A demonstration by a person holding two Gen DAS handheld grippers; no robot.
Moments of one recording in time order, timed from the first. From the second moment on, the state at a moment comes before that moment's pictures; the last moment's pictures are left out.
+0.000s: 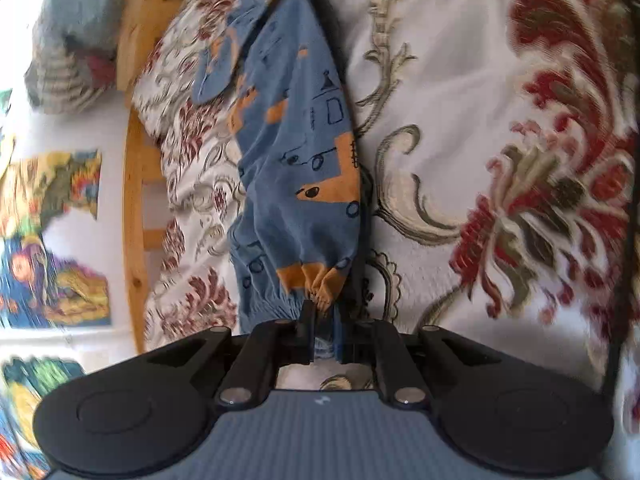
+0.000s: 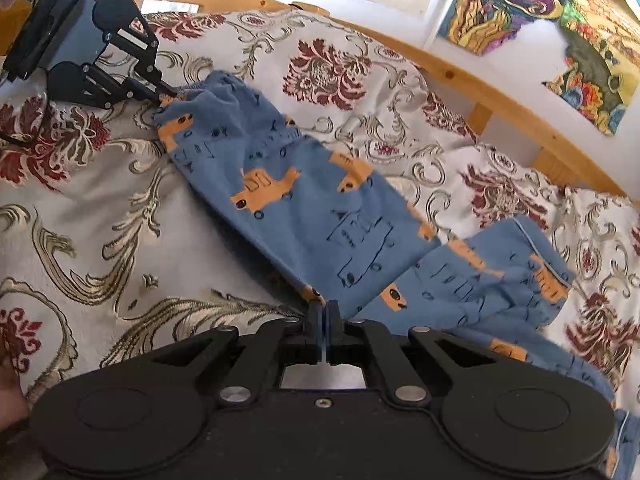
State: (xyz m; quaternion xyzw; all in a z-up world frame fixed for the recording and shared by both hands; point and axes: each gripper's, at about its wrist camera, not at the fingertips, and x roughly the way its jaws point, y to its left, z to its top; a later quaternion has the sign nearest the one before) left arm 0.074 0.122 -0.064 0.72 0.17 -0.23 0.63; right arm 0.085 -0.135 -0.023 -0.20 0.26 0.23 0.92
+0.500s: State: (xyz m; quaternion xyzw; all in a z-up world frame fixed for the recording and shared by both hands) left arm 0.090 0.111 0.015 0.51 0.34 -0.20 0.77; right arm 0.086 -0.162 -0.019 -0.11 0.28 0.19 0.94
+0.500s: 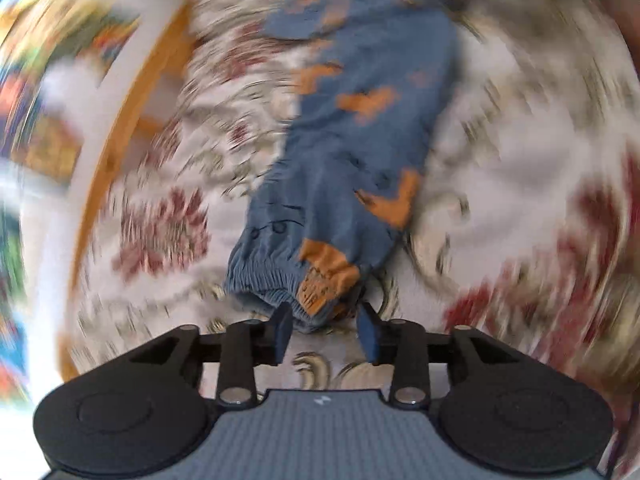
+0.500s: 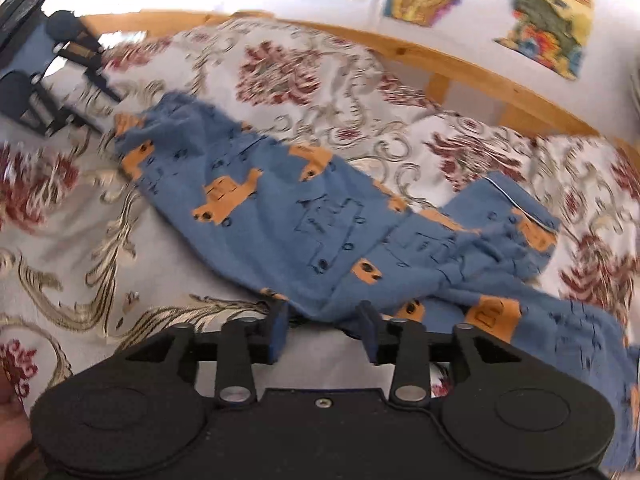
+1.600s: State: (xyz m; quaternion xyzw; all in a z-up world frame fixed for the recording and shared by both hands) left arm 0.170 -0.078 -0.027 -0.02 0.38 -0.29 0.88; right arm 0.230 -0.322 0.044 0.02 0.38 0.06 0.92
